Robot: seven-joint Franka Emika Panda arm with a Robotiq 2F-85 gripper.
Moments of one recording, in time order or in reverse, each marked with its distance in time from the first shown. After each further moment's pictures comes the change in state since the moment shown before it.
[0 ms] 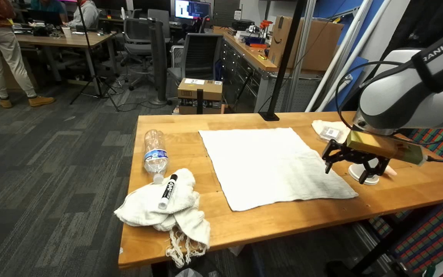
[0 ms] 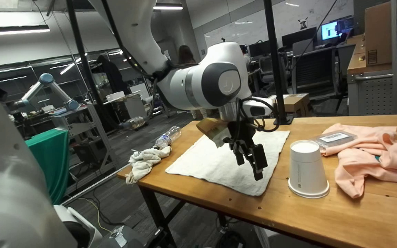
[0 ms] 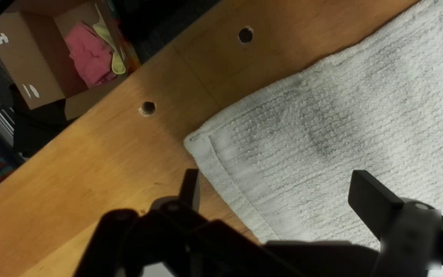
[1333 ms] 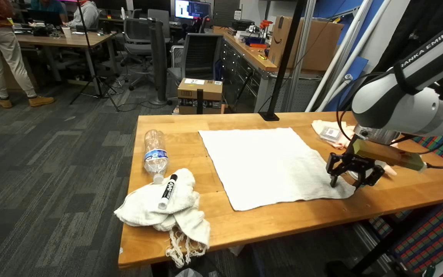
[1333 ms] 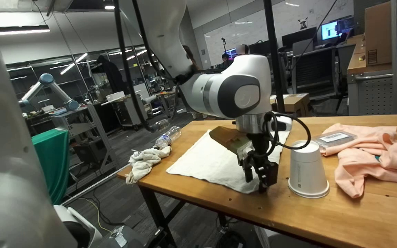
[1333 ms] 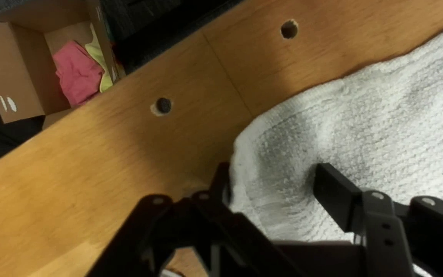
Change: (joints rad) arm 0.001 0.134 -0.060 0.080 0.165 -0.052 -0.289
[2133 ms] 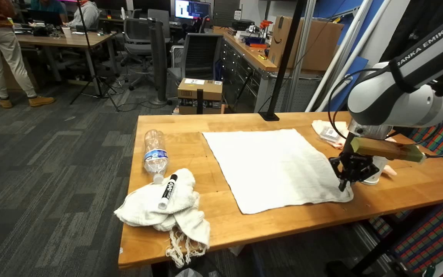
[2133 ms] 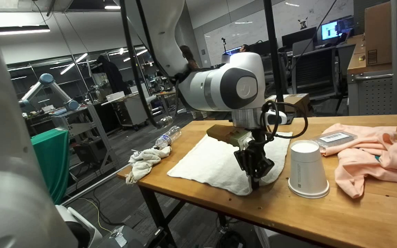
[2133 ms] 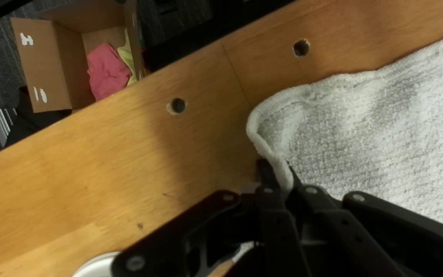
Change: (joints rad) arm 0.030 0.004 -0.002 0.045 -0.129 -0.110 0.037
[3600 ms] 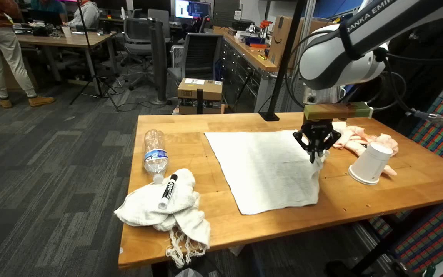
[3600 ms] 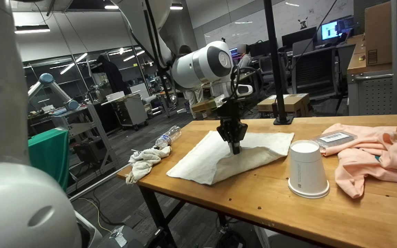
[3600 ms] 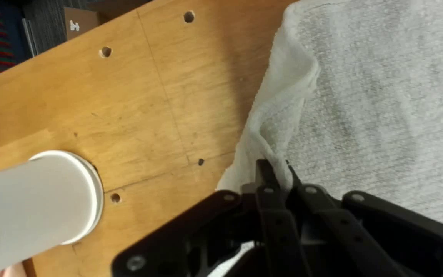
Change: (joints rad) arm 0.198 0.097 0.036 0.340 -0.124 -0.331 0.216
